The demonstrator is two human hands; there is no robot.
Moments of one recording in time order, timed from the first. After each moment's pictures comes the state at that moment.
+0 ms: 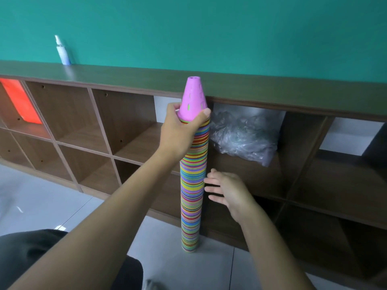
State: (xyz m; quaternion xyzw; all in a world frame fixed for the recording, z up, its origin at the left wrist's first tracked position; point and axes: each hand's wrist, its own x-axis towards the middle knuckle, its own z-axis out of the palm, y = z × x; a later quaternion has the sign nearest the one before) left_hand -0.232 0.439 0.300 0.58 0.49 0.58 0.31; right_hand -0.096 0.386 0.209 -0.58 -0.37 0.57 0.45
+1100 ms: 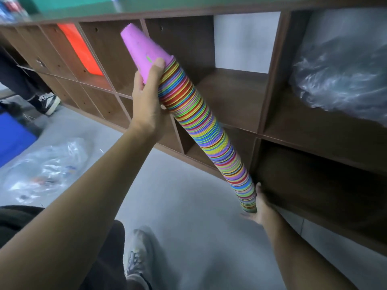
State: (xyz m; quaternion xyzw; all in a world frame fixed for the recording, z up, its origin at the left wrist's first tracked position) left_hand -0.426 0.465 0.237 0.40 0.43 0.69 0.43; right_hand -0.171 0.452 -0.087 -0.59 -0.08 0.72 0.34
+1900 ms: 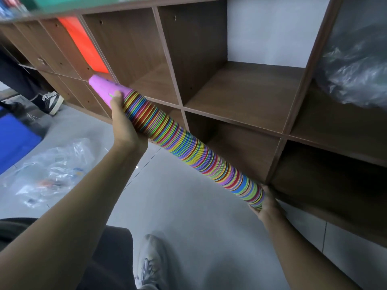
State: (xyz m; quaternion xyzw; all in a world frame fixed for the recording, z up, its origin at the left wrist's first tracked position) left_hand -0.535 0.482 0.180 0.25 0.47 0.72 0.45; right_hand -0.226 0.469 -0.079 -0.57 0.03 0.69 0.44
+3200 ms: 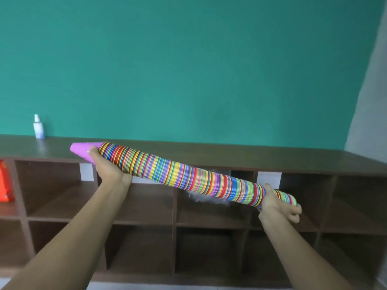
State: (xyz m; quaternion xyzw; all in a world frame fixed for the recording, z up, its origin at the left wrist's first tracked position) left_hand -0.402 0.416 0.425 0.15 0.23 0.76 0.60; right_hand -0.039 0.288 0.340 -0.65 0.09 0.13 0.75
